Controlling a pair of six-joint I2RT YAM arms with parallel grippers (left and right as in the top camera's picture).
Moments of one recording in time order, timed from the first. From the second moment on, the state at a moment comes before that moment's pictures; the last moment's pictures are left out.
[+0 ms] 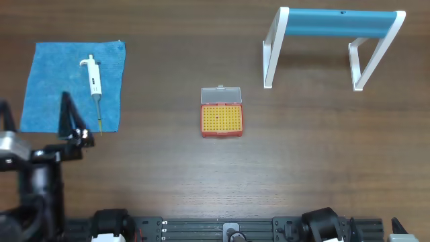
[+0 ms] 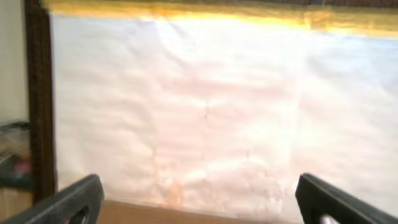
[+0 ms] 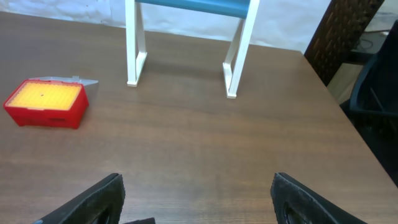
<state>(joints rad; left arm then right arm) 0.07 0.41 0.99 -0.35 -0.04 -0.10 0.23 0.02 1.21 -1.57 0.28 -0.05</state>
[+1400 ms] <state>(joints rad) 0.04 0.01 0.01 -0.07 0.04 -0.09 0.23 0.02 1.21 -1.57 0.28 -0.05</state>
